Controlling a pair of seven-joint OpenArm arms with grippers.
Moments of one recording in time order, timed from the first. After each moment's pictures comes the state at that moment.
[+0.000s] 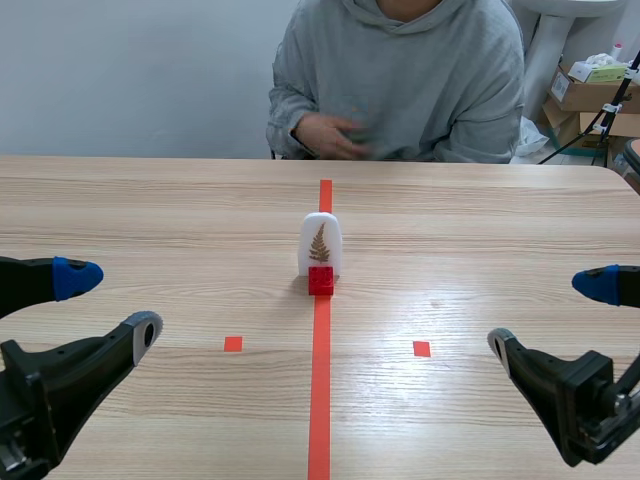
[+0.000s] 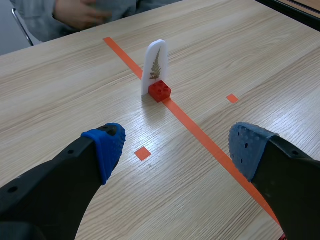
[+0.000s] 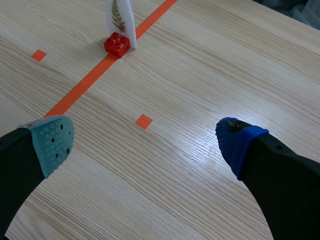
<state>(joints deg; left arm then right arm) 47.8 -32.3 -8.1 119.3 -21.6 -27.2 -4.6 -45.5 30.5 12.3 114.3 16.8 25.1 0.0</state>
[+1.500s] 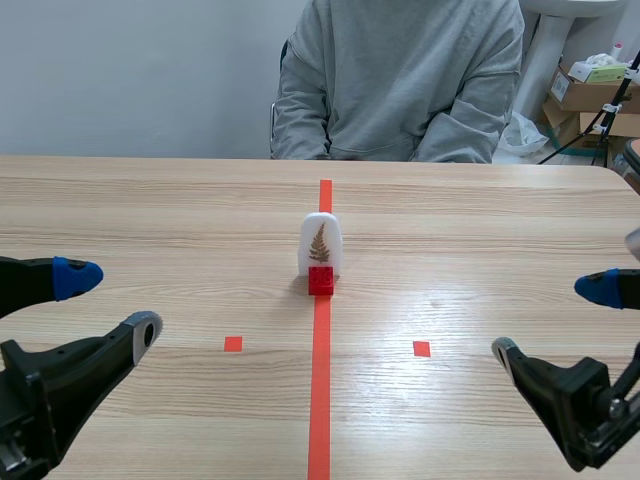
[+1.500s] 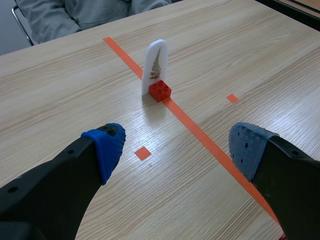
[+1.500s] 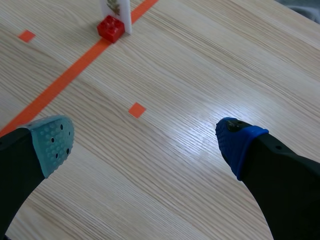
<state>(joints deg) 47.8 -32.3 -8.1 119.3 -21.6 -27.2 -4.6 -43.5 30.5 12.3 114.3 13.2 25.1 -5.0</state>
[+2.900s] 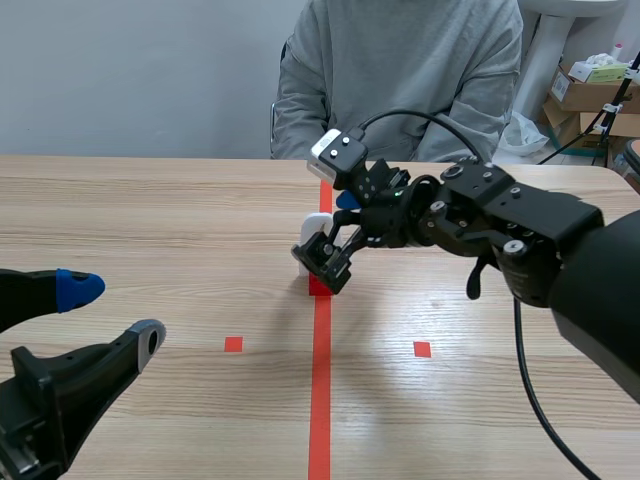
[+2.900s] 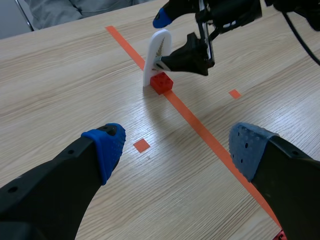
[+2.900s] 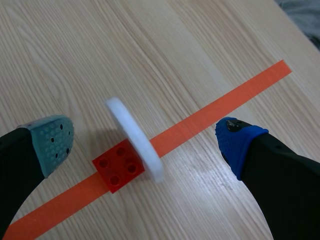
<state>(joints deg) 47.8 -29.5 -8.1 119.3 -21.5 -27.2 -1.7 30.1 9.6 -35.4 46.4 1.1 29.6 1.1</state>
